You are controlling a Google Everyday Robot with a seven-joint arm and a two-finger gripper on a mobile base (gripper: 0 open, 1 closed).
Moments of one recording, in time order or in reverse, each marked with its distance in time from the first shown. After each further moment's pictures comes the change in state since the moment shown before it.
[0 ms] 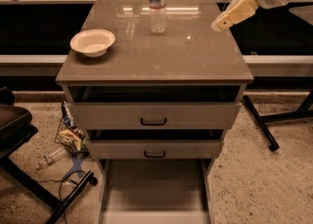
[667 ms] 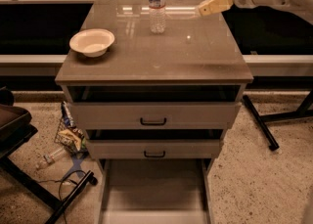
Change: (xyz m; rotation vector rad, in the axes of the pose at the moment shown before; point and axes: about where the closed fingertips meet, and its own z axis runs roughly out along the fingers) arm 0.014 -0.060 0.086 0.122 -0.161 0.200
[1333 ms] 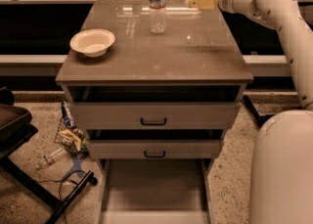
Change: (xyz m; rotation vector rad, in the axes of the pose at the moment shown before) arm 0.035 -0.045 0.088 0.084 -0.146 0.244
